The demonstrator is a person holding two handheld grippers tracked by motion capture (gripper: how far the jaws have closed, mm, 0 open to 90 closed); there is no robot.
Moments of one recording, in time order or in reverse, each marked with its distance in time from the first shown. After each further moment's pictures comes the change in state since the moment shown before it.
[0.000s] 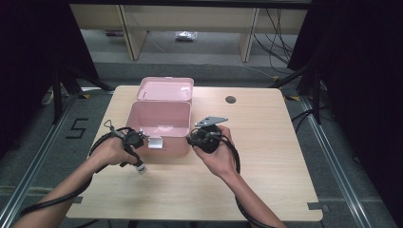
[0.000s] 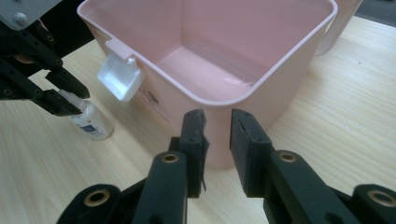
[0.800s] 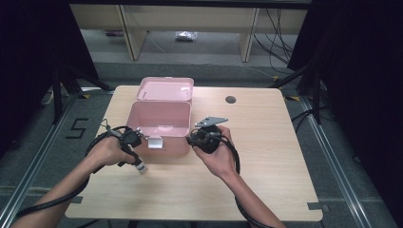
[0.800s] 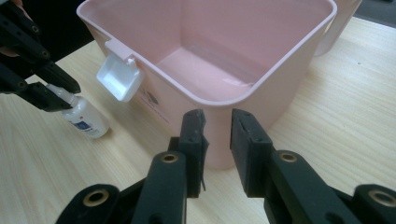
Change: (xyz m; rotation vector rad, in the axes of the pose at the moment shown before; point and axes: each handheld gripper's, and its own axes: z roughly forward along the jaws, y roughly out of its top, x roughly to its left) left arm -0.002 -0.004 -0.015 -0.033 0.006 -0.012; right arm 0.000 -0.001 0.001 -0.010 0.002 -0.007
